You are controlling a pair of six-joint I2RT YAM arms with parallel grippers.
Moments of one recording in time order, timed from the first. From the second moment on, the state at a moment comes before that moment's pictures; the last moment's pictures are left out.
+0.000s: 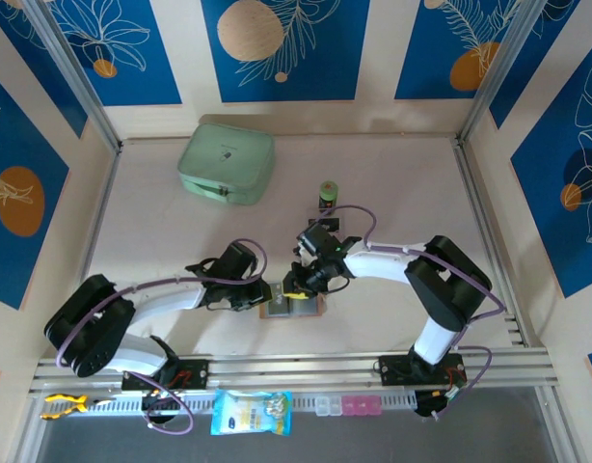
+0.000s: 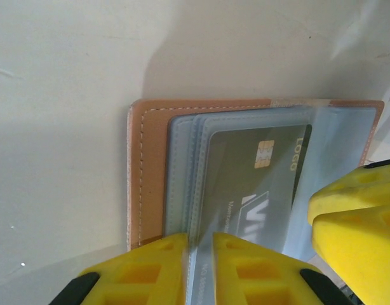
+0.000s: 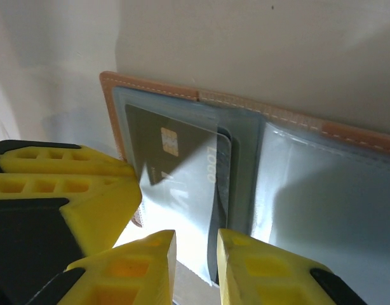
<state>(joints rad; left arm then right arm) -0.73 1.38 0.56 -0.22 0.32 -0.99 0.79 1.69 0.89 -0.33 -0.53 0.87</state>
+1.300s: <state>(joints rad) -0.73 1.42 0.57 -0.21 0.34 -0.99 0.81 1.71 0.89 -0.34 -0.49 0.86</state>
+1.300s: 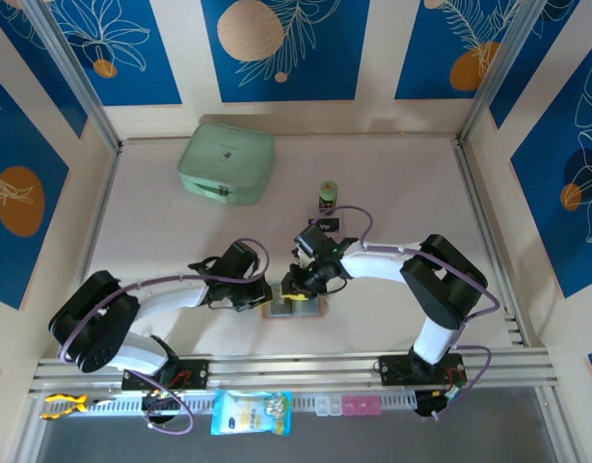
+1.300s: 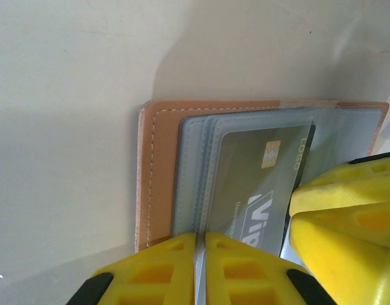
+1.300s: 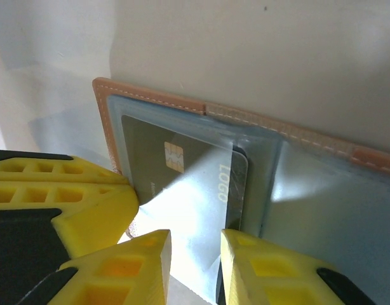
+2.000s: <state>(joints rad) -0.73 1.40 0.57 -0.24 0.34 -0.99 0.81 1.67 0.89 -0.37 -0.47 0.84</state>
